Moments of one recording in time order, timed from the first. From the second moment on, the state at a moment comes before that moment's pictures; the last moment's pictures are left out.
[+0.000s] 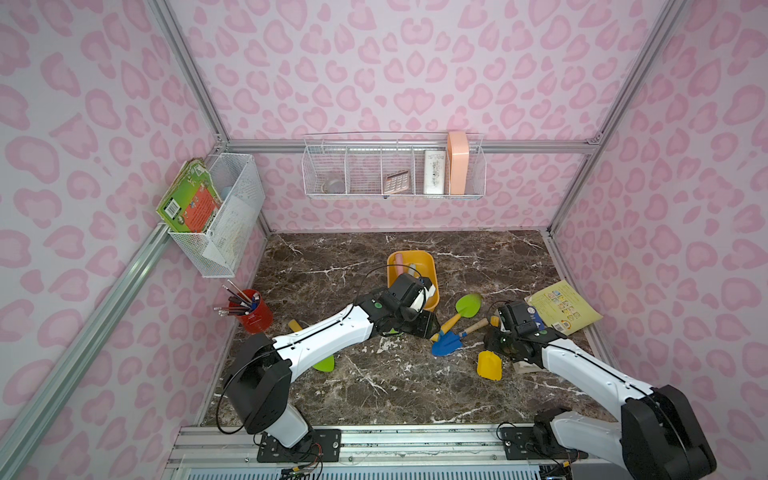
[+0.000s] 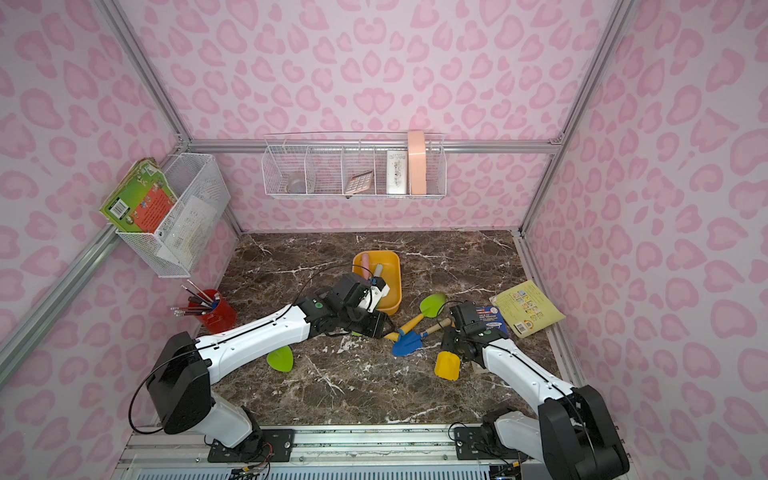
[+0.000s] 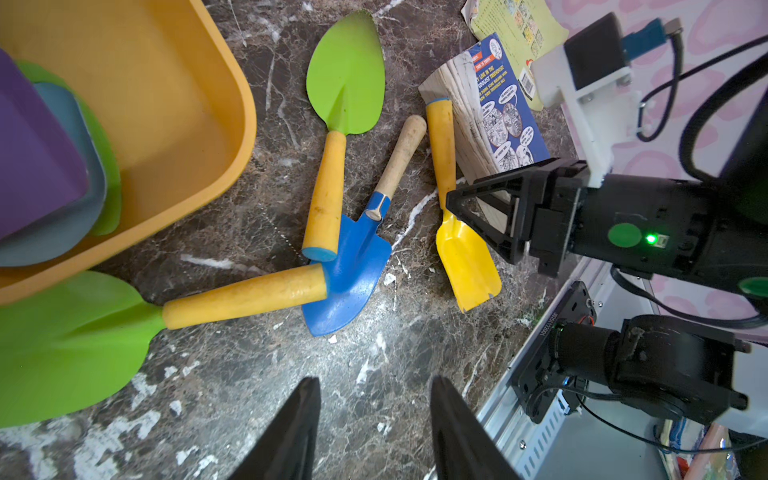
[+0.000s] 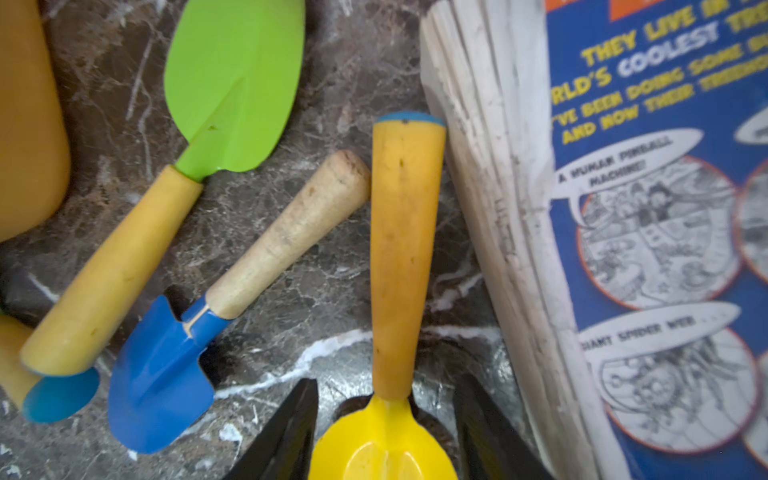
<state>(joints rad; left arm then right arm) -0.81 1.58 1.17 -0.46 0.30 -0.49 0.38 1.21 0.55 -0.43 0.04 0.58</state>
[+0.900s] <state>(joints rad) -0.82 1.60 1.14 -0.43 0.27 -0.52 0.38 1.26 0.54 -0.39 0.05 0.60</state>
